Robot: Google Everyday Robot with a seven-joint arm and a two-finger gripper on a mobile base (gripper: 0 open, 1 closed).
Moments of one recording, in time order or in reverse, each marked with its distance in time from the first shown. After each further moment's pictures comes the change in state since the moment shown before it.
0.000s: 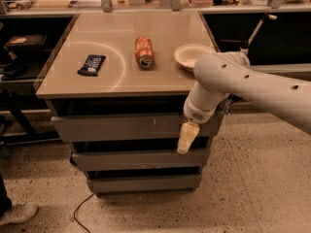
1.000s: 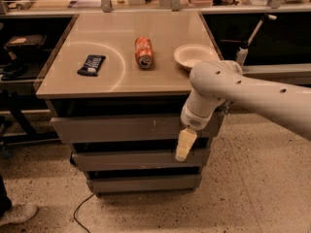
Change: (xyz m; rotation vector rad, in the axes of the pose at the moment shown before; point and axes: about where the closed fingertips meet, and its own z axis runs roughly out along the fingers) arm 0.004 0.015 0.029 -0.079 0.014 -0.004
